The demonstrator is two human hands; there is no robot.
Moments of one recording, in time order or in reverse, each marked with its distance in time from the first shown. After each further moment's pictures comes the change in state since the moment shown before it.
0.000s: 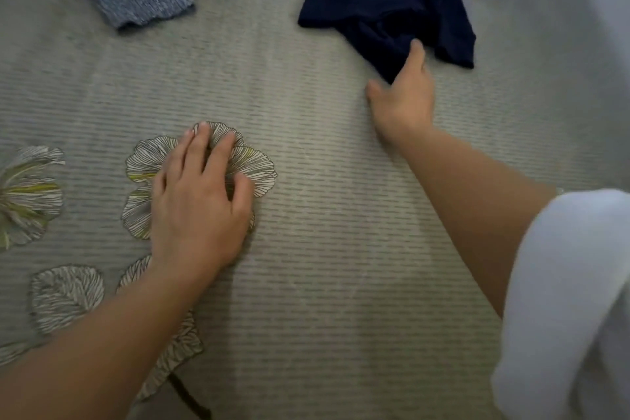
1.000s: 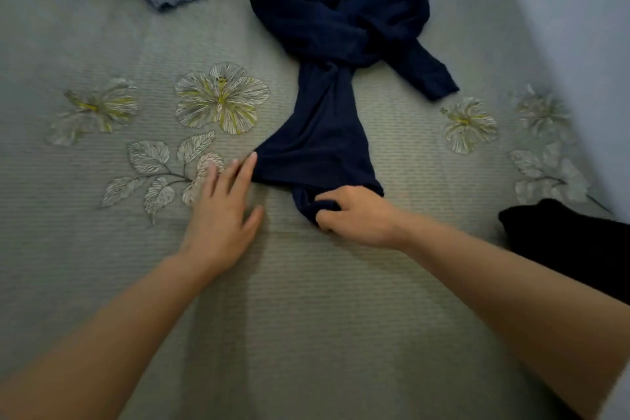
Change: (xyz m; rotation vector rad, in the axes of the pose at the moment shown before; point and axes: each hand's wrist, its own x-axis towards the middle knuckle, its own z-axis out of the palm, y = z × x) left_hand -0.171 -0.019 -0.037 -0.070 -0.277 0.242; right_hand -0.285 0.021 -0.114 -0.085 -0.929 -0.177
